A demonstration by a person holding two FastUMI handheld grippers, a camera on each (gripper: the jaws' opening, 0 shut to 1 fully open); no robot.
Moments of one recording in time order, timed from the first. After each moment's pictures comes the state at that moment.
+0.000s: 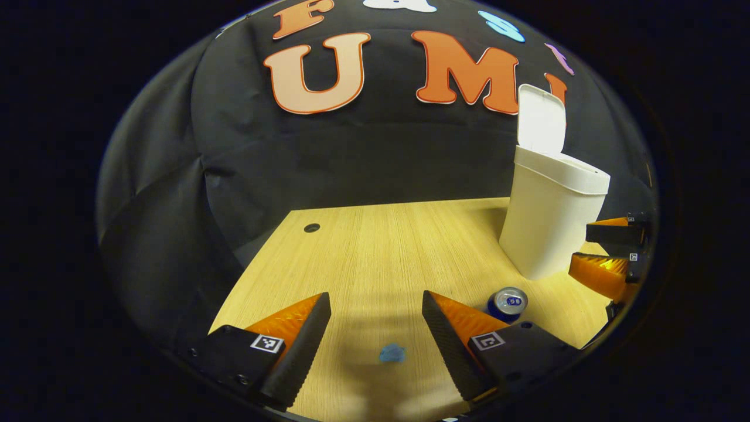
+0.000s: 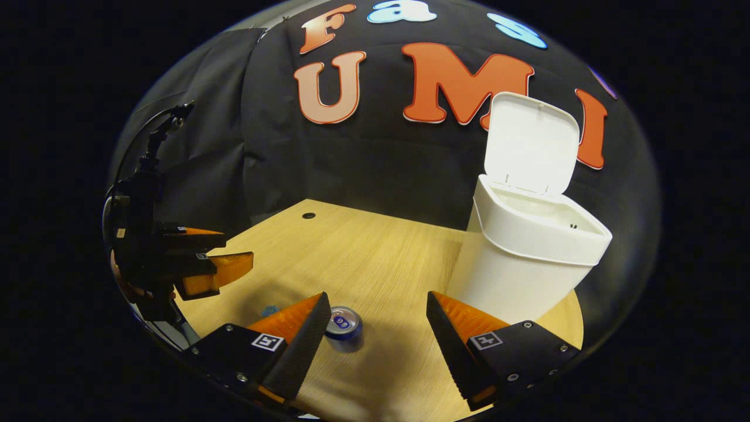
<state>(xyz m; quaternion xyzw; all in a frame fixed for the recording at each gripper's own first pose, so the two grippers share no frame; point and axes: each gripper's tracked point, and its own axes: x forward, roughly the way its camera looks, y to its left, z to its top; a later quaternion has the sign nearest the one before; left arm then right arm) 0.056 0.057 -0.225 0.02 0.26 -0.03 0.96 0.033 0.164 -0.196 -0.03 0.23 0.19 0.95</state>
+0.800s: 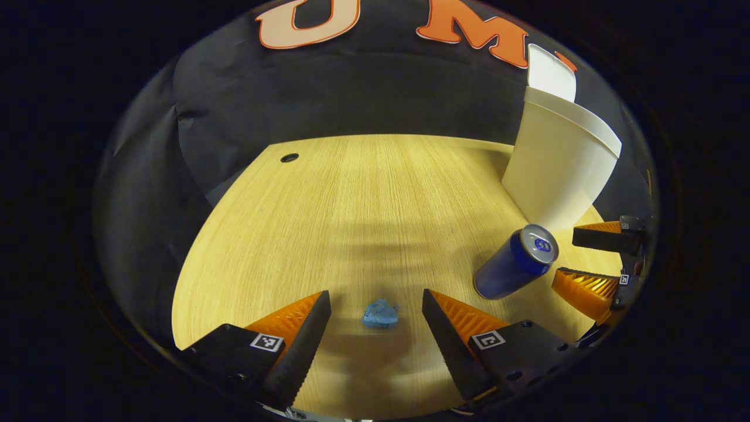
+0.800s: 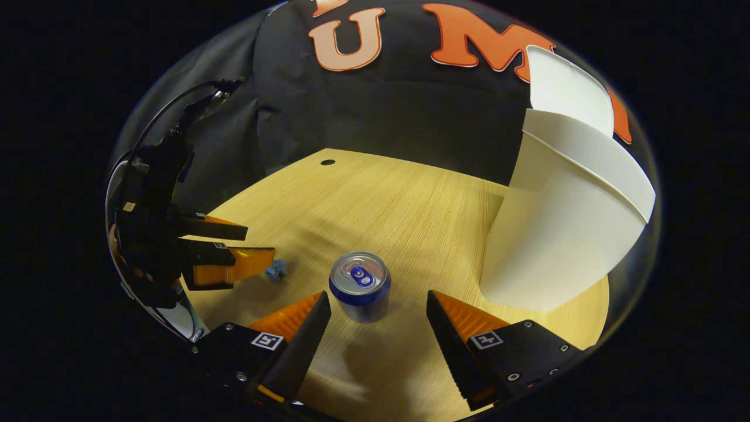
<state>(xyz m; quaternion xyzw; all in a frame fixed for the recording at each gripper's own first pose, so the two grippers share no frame) 0.038 0.049 -0.332 0.00 0.41 -0.06 0.91 0.023 0.192 -0.280 -0.05 0.33 0.23 0.91</state>
